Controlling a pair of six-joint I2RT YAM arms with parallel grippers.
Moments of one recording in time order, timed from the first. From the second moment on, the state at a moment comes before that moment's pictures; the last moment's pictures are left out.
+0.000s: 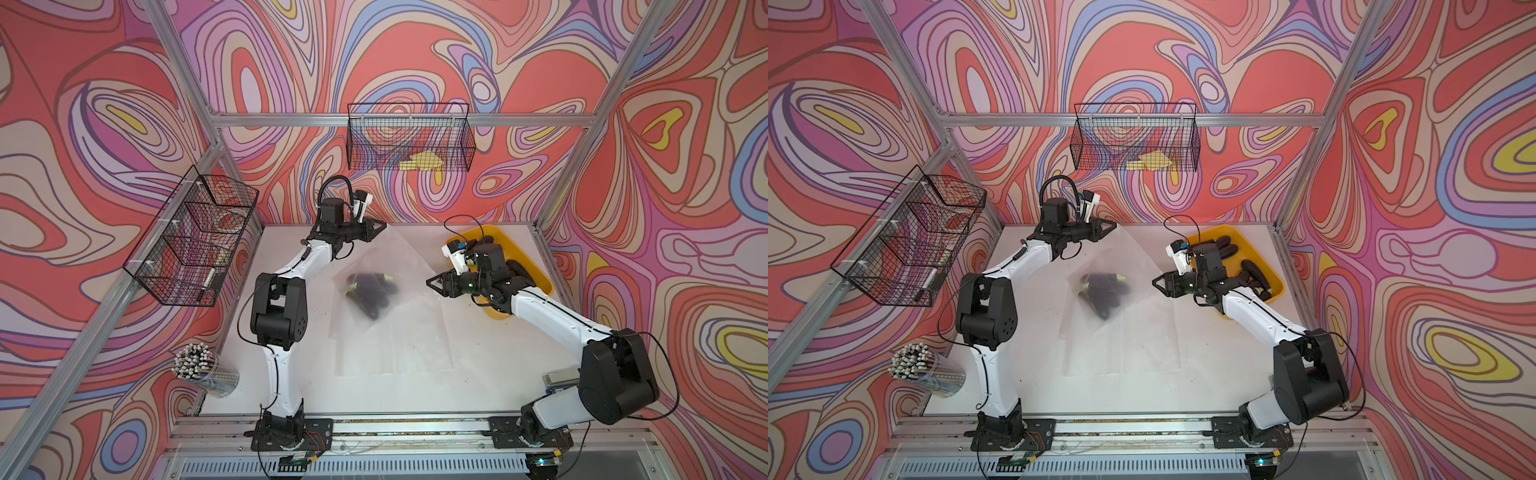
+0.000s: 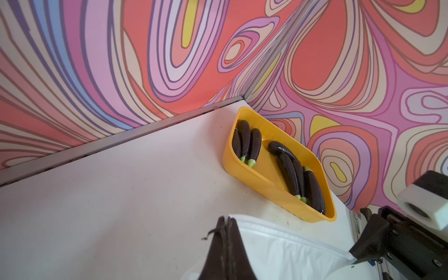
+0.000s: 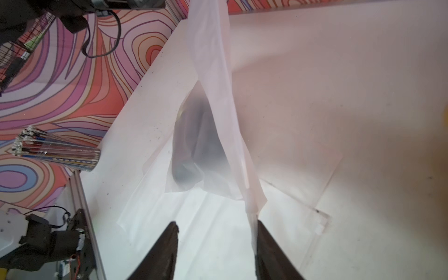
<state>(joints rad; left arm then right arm) -0.19 2.06 1.67 0.02 0.80 -0.26 0.34 1.48 1.03 -0.14 -0.53 0.22</state>
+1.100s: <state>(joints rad) 0.10 2.12 2.00 -0.49 0.00 -0.01 0.35 1.55 1.14 -0.10 -0.42 0.23</state>
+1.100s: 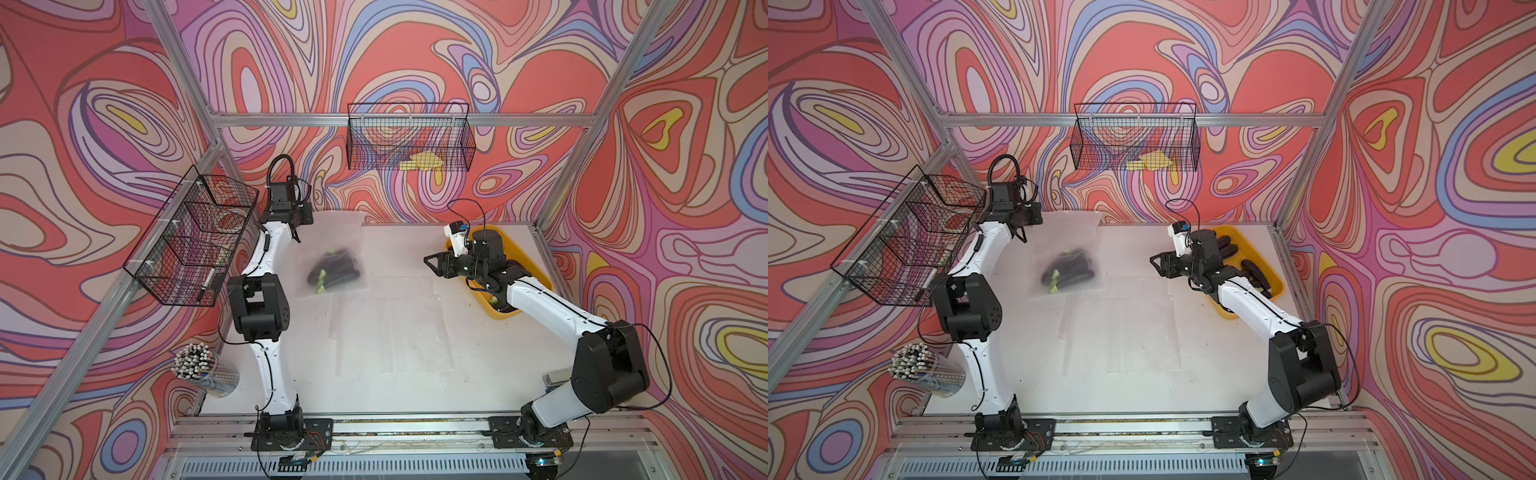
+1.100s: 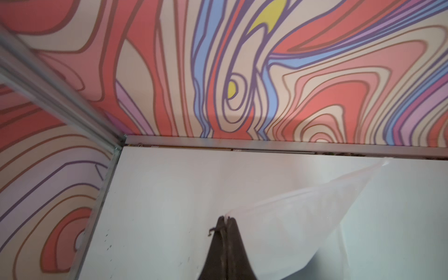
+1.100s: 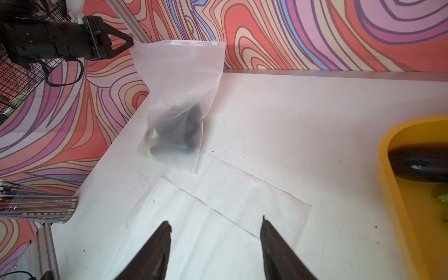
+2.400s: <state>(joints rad) -0.40 1.91 1.64 -0.37 0.29 -0.12 0.30 1.53 1.08 -0.47 -0.24 0.31</state>
